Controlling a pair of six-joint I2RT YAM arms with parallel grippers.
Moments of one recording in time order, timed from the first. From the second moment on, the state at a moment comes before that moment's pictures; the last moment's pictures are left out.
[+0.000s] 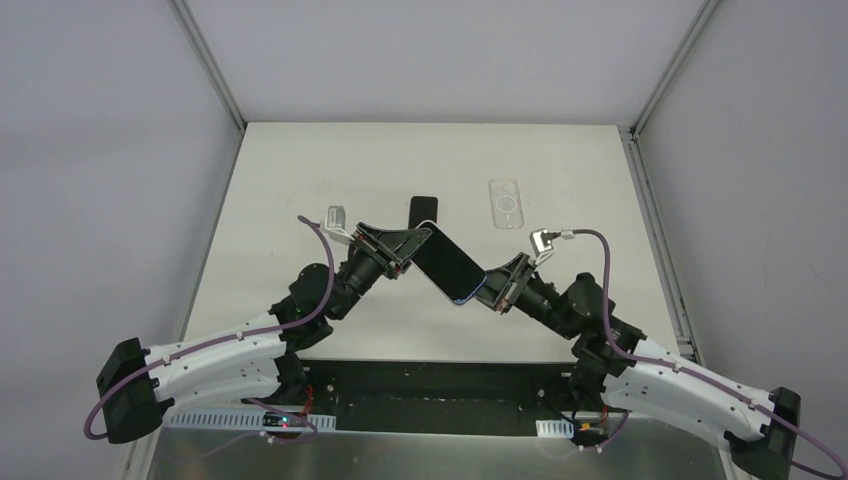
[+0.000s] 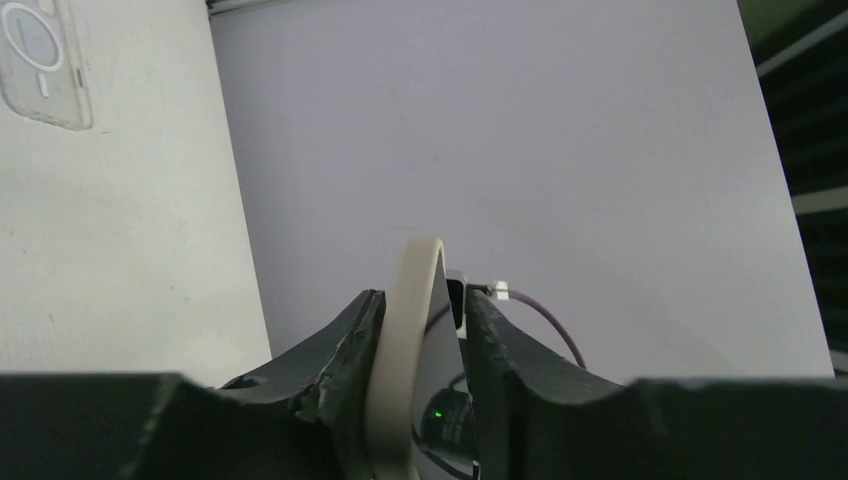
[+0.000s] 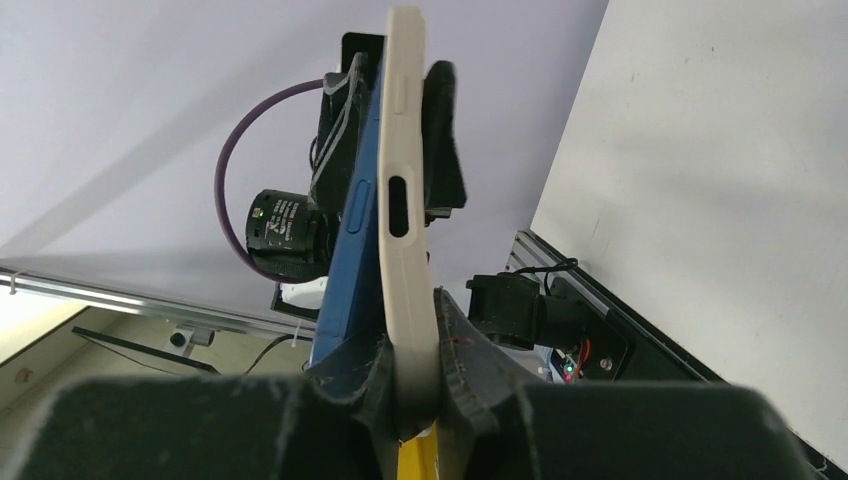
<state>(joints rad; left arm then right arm) -1.01 0.84 0.48 0.58 -0.36 -1.34 1.04 0.58 0.43 0.21 0.02 1.29</state>
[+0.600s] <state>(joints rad) -1.01 0.66 0.53 0.31 -0.49 -0.76 1.02 0.35 0.42 -0.13 0.15 1.27</state>
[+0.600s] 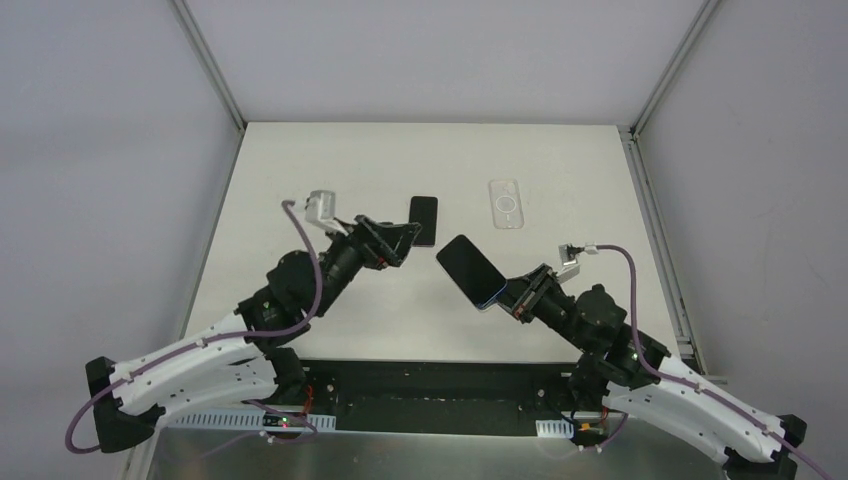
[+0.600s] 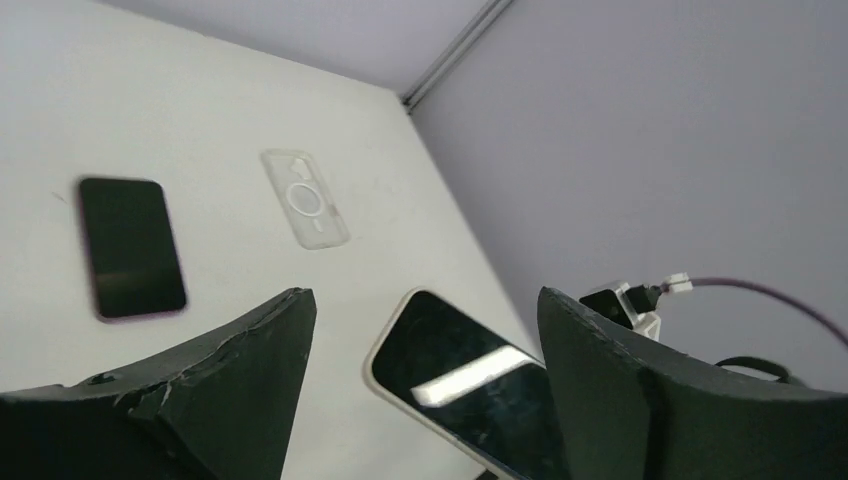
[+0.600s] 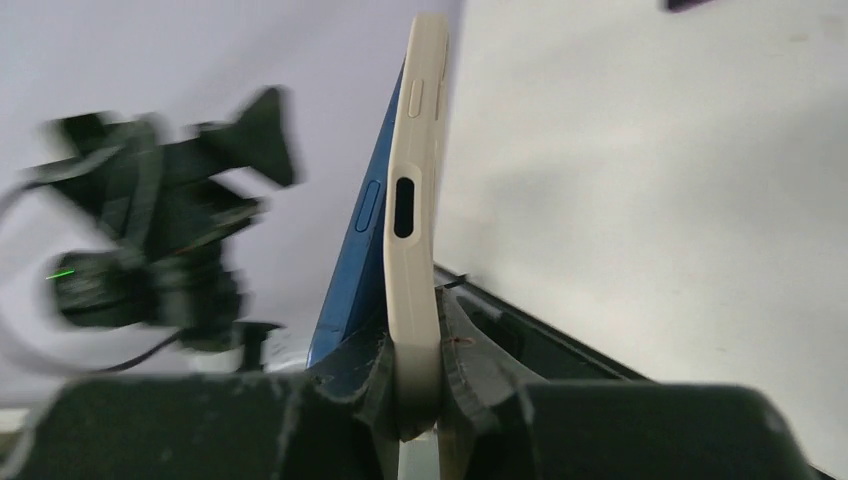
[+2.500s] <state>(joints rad) -1.47 1.48 1.20 -0.33 -0.61 0.11 0.91 0.54 0.52 -0.55 0.14 1.43</state>
